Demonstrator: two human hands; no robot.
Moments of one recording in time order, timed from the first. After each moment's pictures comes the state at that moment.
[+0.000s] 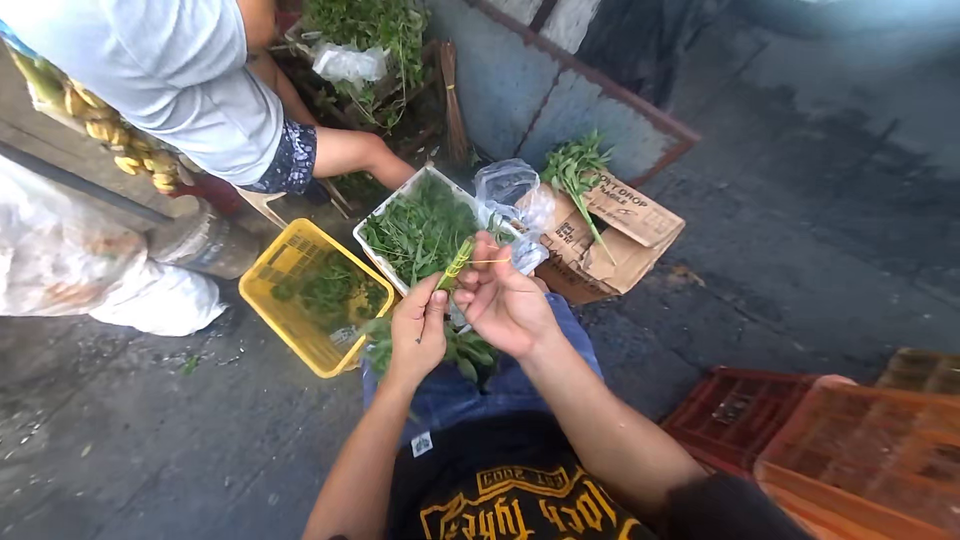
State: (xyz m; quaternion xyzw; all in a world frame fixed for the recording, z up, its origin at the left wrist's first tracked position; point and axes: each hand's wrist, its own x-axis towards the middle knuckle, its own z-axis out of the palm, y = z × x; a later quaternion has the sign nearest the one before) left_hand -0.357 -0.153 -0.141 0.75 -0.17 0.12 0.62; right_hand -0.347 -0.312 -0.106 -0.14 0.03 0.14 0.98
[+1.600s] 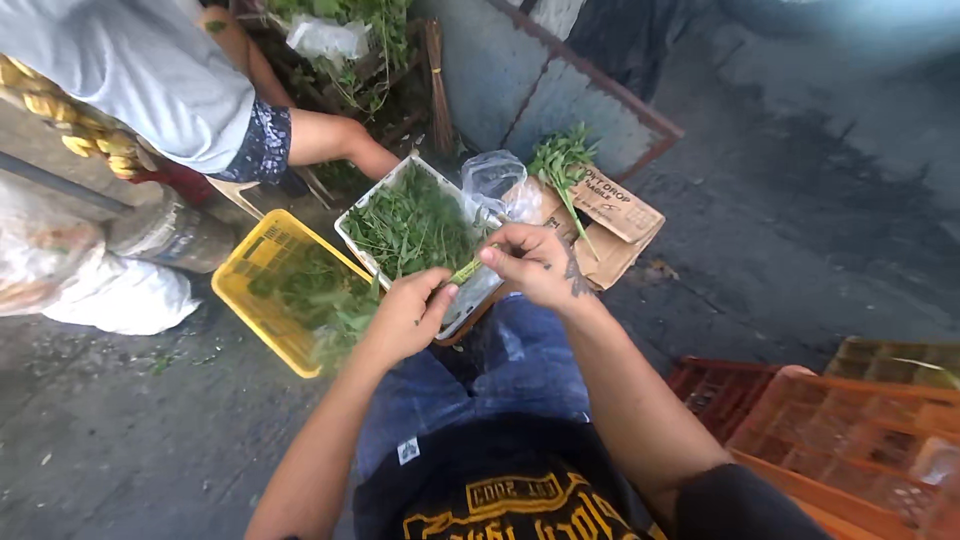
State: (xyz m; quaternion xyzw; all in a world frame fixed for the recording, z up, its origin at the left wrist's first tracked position) left_hand -0.319 -0.146 -0.115 0.86 -0.24 -0.09 0.44; right_hand -0.301 -0.383 -0.109 -0.80 -0.15 -0.04 0.59
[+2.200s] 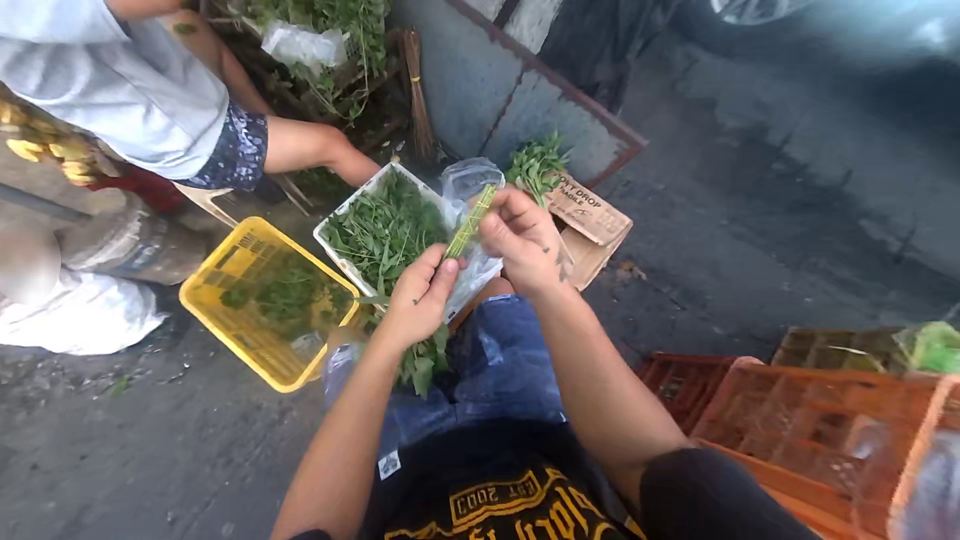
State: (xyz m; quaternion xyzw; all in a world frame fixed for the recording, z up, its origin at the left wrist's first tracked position) left_hand -0.299 -0.189 -0.127 0.72 -0.21 -0.13 0.65; right_hand -0.283 -0.382 -0.099 -0.66 -0.14 -0.10 0.73
